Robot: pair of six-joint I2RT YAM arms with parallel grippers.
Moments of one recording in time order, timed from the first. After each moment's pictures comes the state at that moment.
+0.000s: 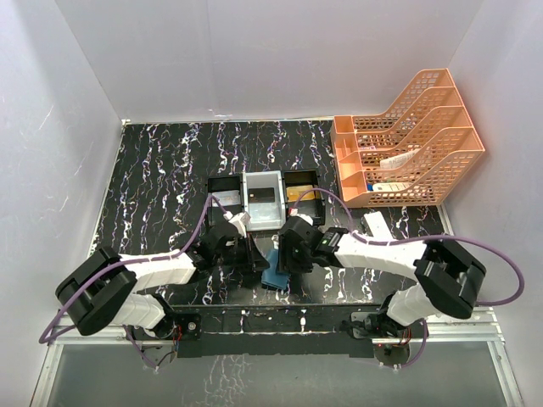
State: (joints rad) left arm -0.81 1.32 0.39 0.26 0.25 -0.90; right arm 0.96 1.41 0.75 -0.37 0.00 0.92
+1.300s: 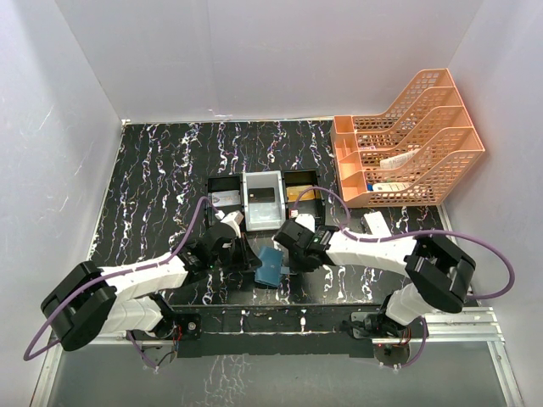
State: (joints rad) left arm -0.83 1.19 0.40 0.06 0.10 -0.88; right arm 1.00 1.50 0.83 -0.56 0.19 0.90
